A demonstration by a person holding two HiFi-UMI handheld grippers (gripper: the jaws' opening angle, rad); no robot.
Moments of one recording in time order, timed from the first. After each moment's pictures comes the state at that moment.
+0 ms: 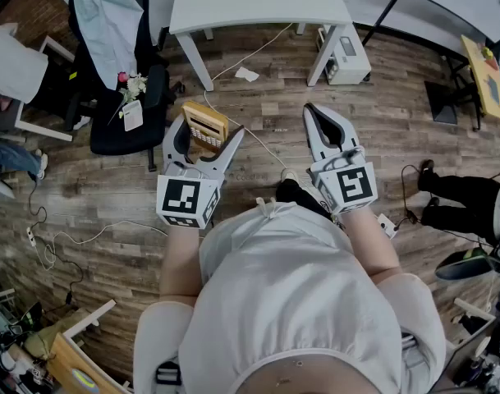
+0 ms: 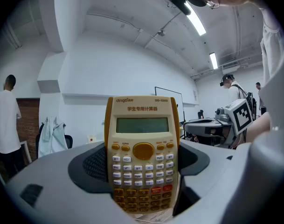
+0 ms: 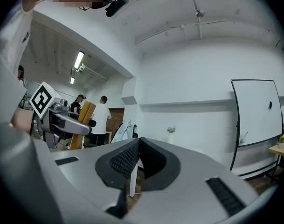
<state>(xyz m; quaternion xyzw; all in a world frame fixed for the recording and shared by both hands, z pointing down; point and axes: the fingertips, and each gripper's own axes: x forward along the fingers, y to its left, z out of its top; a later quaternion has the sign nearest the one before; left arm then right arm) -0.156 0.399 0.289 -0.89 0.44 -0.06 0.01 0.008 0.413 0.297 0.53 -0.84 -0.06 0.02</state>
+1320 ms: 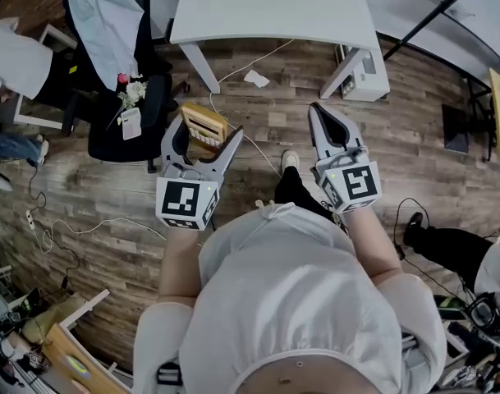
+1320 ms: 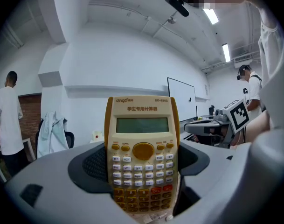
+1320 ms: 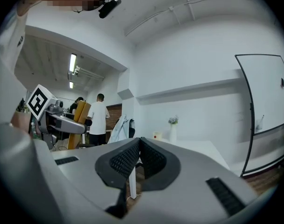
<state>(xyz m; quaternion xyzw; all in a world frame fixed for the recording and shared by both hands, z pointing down) -0.134 0.229 0.313 -0.87 0.49 -0.08 -0.02 0.045 0.222 0.333 0.50 -0.87 0.01 0.02</state>
